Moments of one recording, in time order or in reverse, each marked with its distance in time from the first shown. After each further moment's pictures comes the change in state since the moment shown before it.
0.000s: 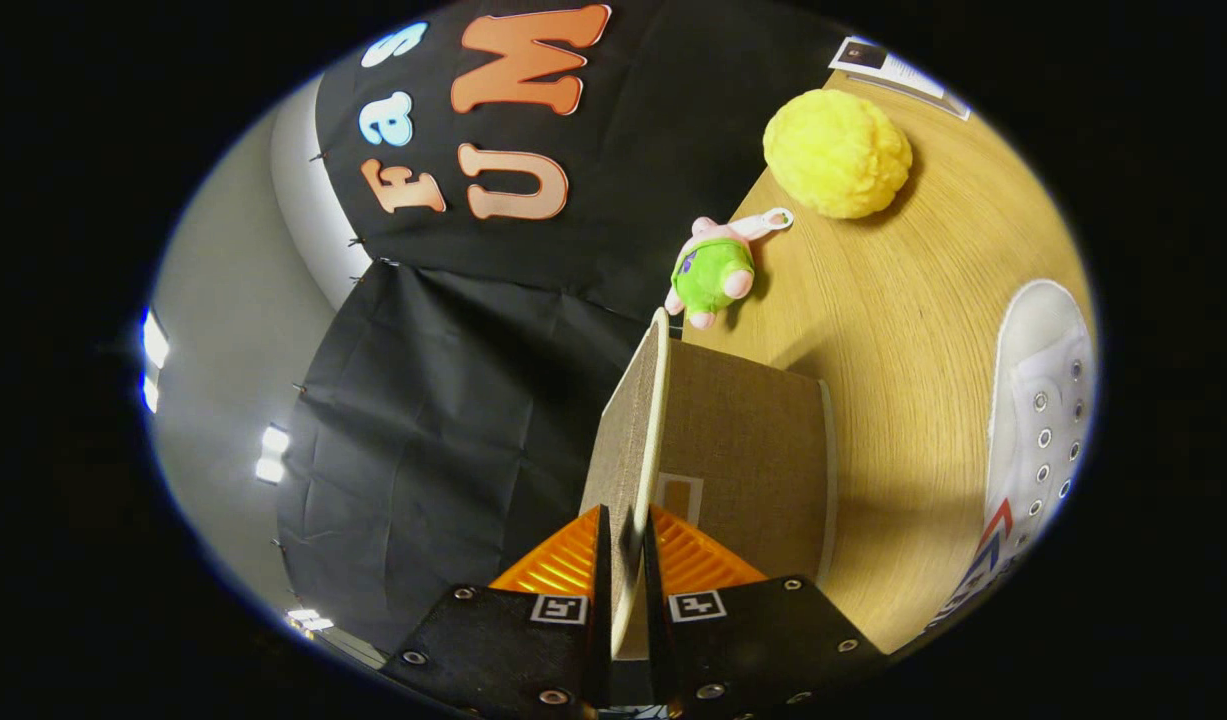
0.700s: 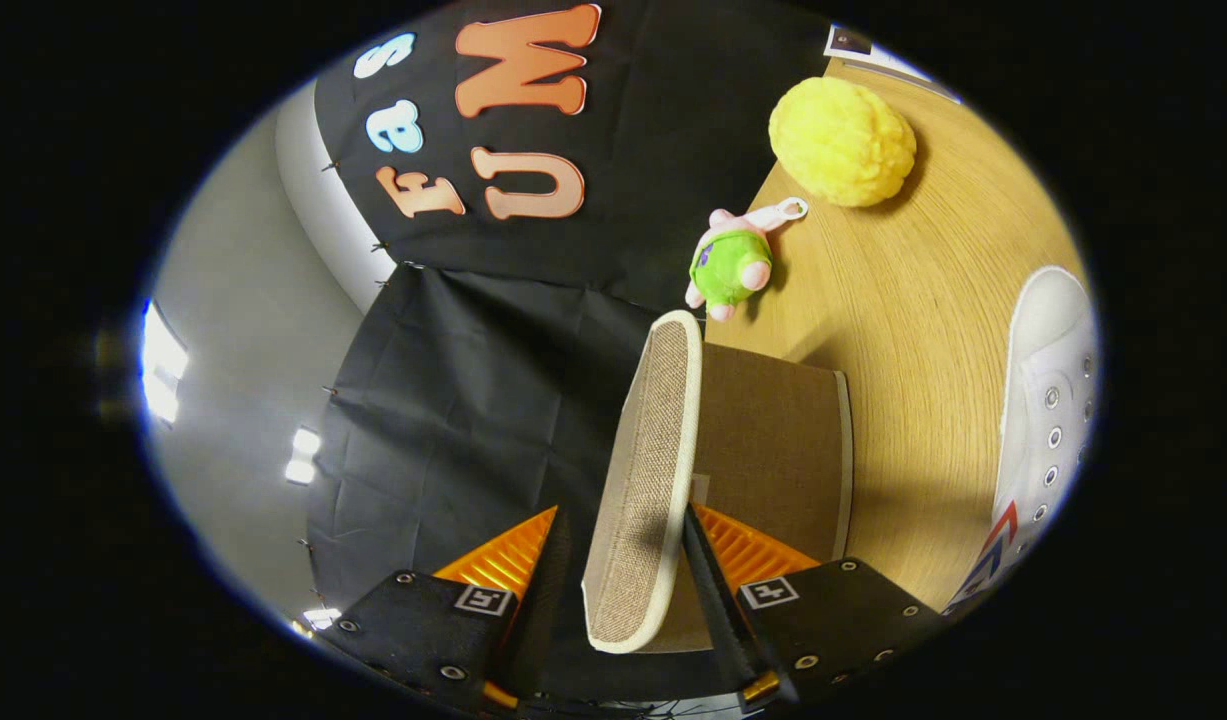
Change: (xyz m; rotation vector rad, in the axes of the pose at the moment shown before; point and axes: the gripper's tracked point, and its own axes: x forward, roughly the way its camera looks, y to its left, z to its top) arm -0.007 0.002 -0.002 -0.003 0.022 0.123
